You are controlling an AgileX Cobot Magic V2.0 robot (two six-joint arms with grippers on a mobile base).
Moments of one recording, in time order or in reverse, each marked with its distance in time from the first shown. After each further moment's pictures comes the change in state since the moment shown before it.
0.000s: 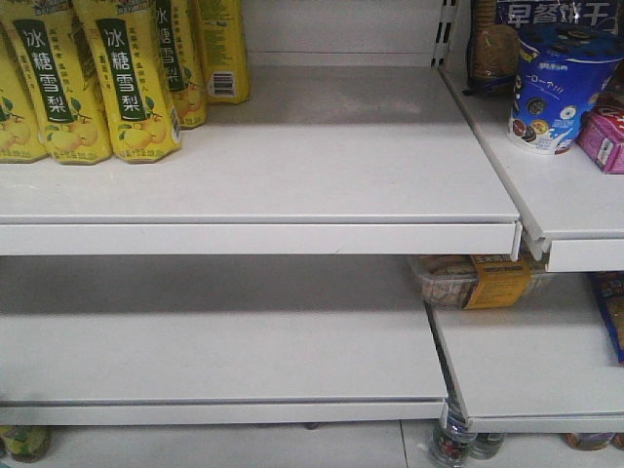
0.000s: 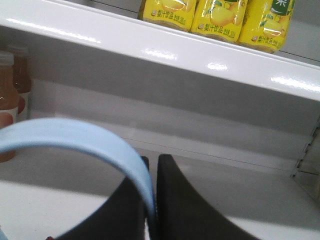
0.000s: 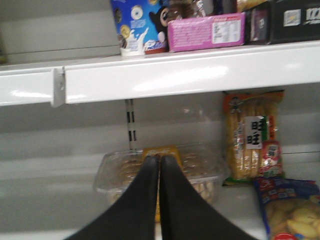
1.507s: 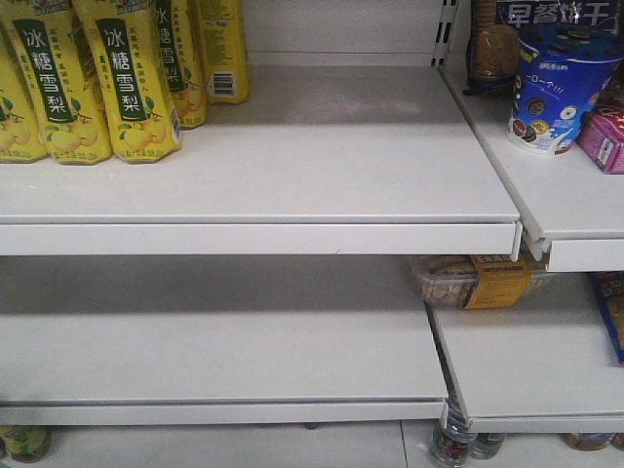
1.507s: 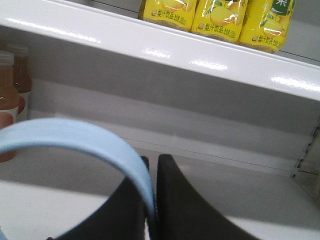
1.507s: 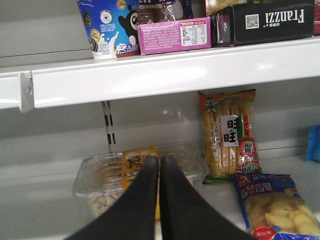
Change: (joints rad) left arm 0.000 0.000 0.000 0.000 0.000 0.000; right arm -0.069 -0.021 0.000 -0.221 0.023 0.231
